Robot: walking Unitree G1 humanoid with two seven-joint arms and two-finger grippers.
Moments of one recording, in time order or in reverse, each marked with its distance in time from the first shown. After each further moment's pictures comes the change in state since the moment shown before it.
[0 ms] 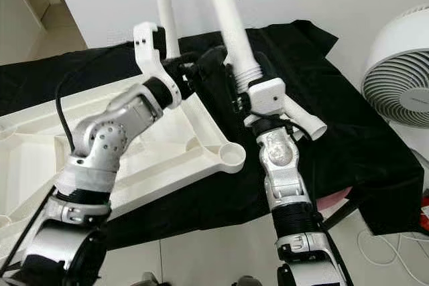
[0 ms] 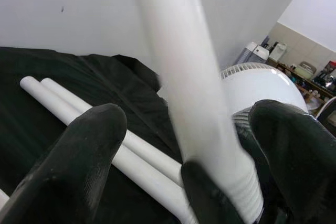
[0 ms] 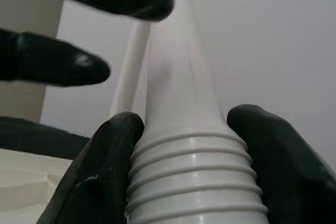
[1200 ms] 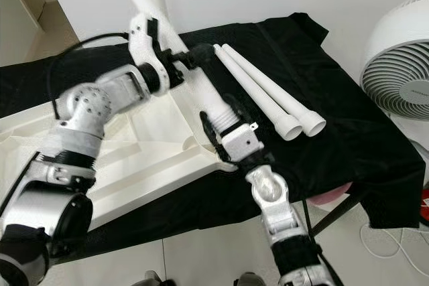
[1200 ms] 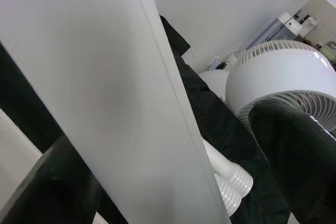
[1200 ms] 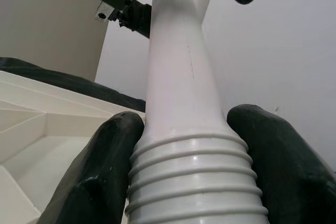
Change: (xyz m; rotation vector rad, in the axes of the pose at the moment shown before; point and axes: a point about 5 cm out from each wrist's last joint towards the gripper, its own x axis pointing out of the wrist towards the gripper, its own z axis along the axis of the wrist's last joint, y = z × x) left arm 0.013 0.039 0.016 -0.106 0.152 0.103; right arm -0.046 0.042 -0.013 -0.017 0.058 0.212
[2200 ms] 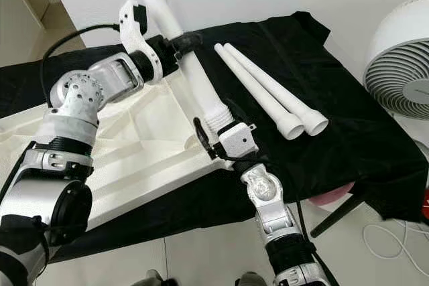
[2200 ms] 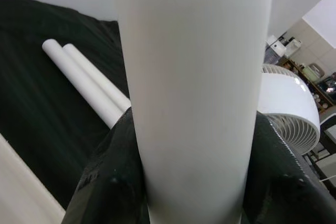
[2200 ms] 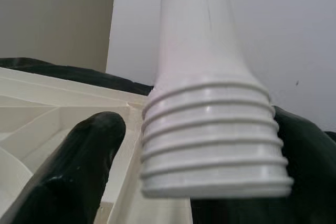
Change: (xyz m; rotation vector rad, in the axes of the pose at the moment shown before) left arm 0.004 -0.001 0.019 -0.070 -0.049 -0.018; right arm 0.006 0.001 -0.010 0.147 0.072 -0.045
